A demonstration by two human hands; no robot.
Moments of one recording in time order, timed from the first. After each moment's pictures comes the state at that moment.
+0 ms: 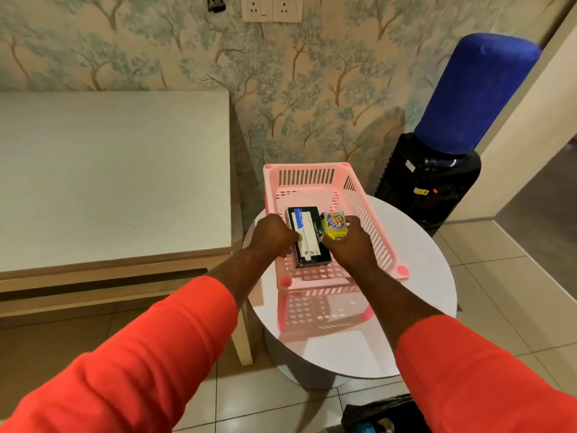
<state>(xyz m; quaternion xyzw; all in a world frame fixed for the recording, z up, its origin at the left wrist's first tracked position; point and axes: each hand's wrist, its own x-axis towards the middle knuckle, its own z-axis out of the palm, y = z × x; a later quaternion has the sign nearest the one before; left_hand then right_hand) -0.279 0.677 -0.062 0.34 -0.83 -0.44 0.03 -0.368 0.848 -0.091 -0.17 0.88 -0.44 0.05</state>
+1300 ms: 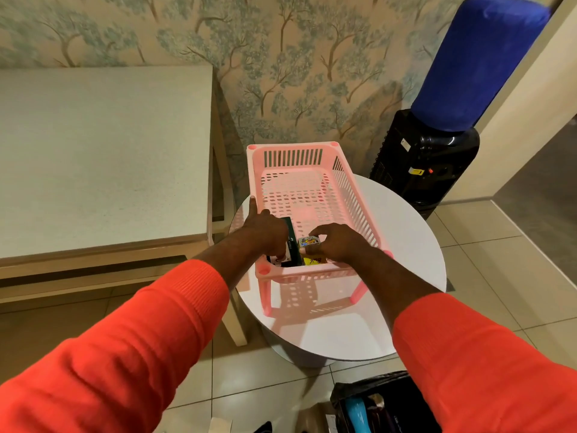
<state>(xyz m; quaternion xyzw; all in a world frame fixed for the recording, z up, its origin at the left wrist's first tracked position) -0.292 0.703 -0.071 0.11 -0.98 0.03 -0.19 -0.403 0.871 -0.111 -0.31 0.90 -0.20 0.23</state>
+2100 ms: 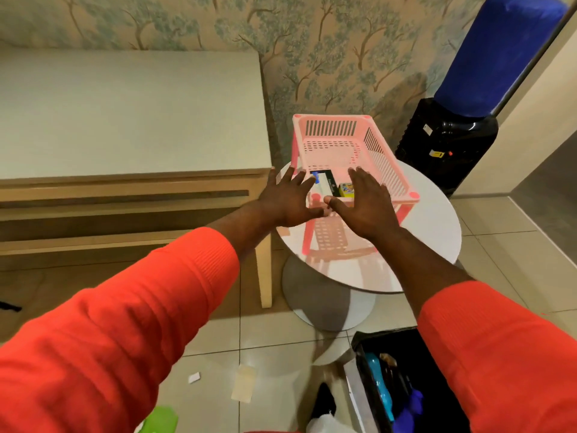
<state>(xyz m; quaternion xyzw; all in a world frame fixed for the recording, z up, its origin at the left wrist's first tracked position) -0.123 0.718 -0.054 0.11 -0.99 -0.05 -0.01 -0.219 0.903 -0.062 -0.33 0.92 -0.21 -0.05</state>
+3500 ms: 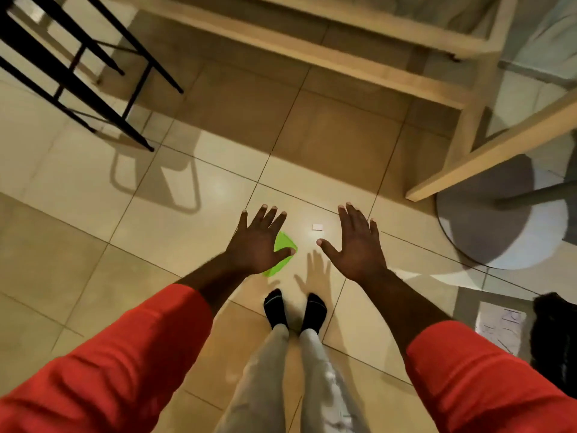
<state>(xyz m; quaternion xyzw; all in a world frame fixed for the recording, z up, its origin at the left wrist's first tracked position) 0.481 0.560 -0.408 0.37 -0.89 -0.17 -0.21 0.258 0.686 -0.428 -0.55 0.80 -0.06 0.23</state>
